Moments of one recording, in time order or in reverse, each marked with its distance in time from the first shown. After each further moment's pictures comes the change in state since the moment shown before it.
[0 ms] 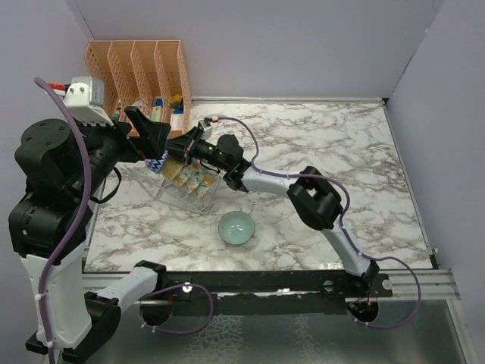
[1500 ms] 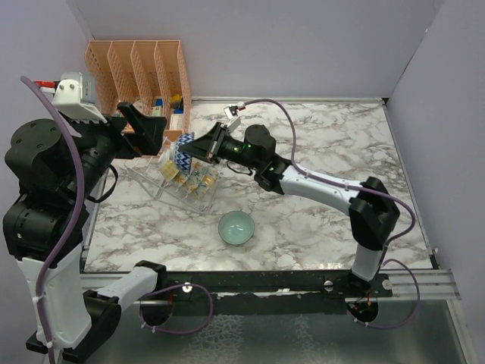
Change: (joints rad) left arm 0.000 0.018 0.054 0.013 -0.023 -0.016; right arm -0.011 -0.564 -0.373 -0.399 0.014 -0.546
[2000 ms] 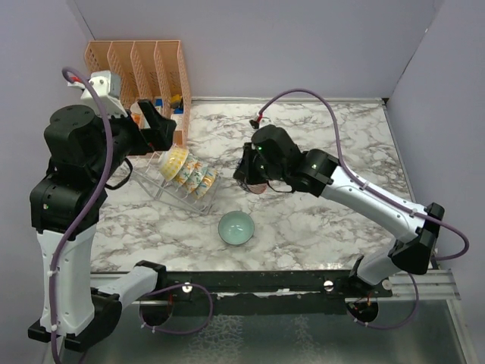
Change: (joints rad) left arm 0.000 0.003 -0.177 0.021 -0.022 -0.010; right arm 0.087 -0.241 0.200 -1.218 0.485 -0.505
